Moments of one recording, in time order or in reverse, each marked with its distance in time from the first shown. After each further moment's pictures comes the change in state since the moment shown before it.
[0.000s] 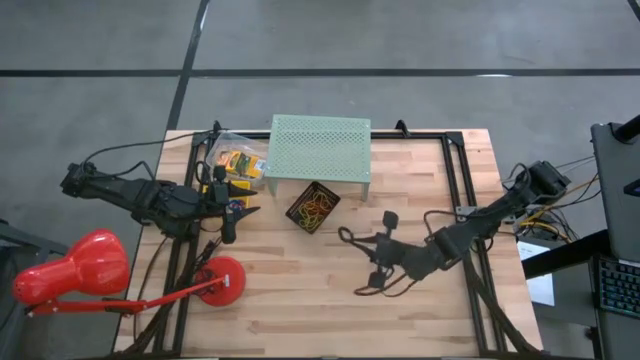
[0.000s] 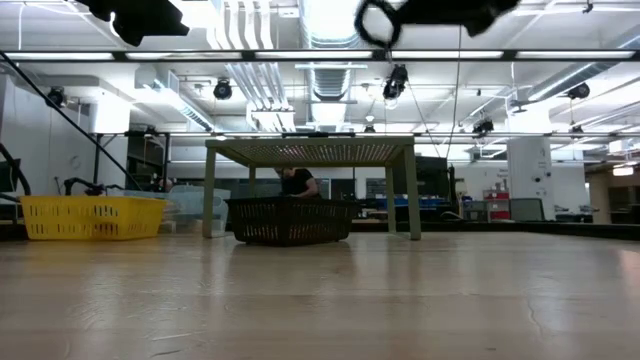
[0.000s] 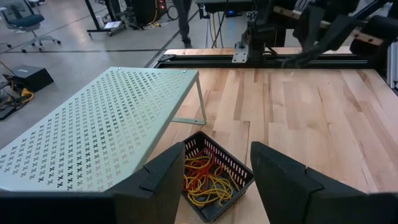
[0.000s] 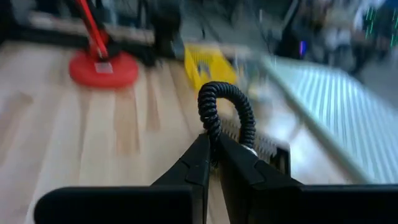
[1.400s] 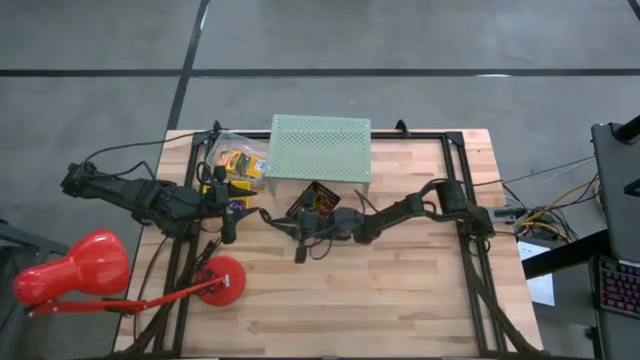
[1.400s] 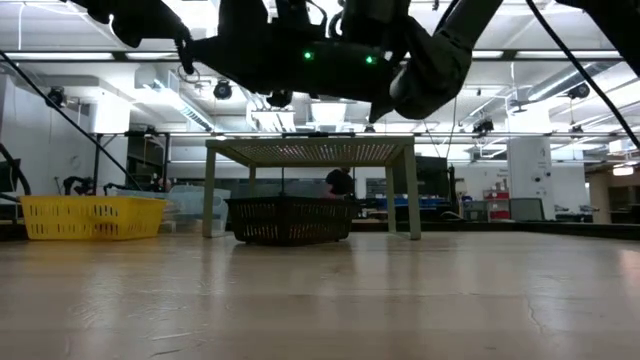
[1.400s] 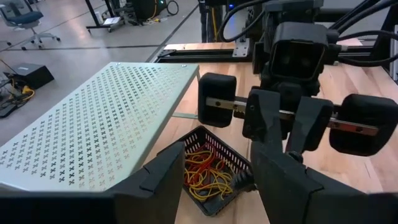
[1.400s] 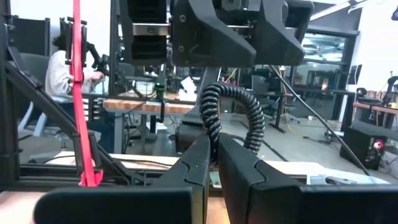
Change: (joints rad) left arm 0.000 0.000 0.000 -0.024 0.000 0.000; right arm -0.430 0.784 0.442 0.984 -0.671 -0.177
